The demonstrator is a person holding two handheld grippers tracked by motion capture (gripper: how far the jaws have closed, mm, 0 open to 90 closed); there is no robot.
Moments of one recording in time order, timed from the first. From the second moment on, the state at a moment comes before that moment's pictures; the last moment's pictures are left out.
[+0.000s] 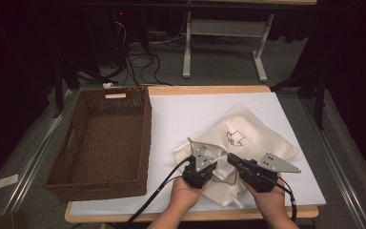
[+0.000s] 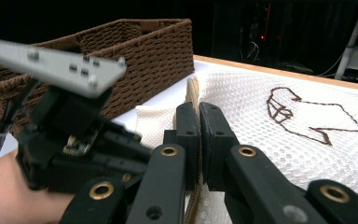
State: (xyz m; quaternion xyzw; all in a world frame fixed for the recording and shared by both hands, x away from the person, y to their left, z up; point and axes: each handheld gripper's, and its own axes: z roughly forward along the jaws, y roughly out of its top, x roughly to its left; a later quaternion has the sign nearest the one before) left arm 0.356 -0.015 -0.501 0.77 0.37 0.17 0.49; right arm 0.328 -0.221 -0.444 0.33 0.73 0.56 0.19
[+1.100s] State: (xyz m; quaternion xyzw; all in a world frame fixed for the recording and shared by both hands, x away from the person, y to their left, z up) left arm 0.343 0.004 -0.503 0.76 0.34 0.16 0.52; right arm 0.327 -0.230 -0.443 0.34 0.73 0.57 0.20
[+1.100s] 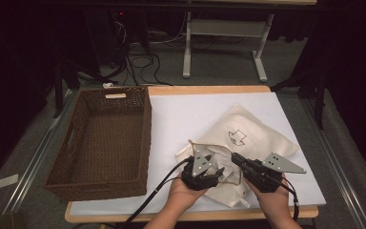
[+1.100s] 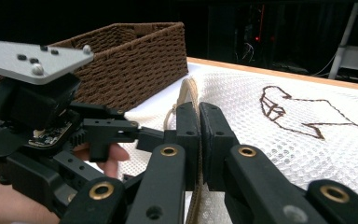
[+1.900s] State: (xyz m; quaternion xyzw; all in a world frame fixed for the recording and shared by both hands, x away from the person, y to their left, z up) left arm 0.369 -0.050 -0.511 0.80 0.34 0.15 0.47; right arm 0.327 -0.228 -0.444 0.34 0.73 0.56 0.19
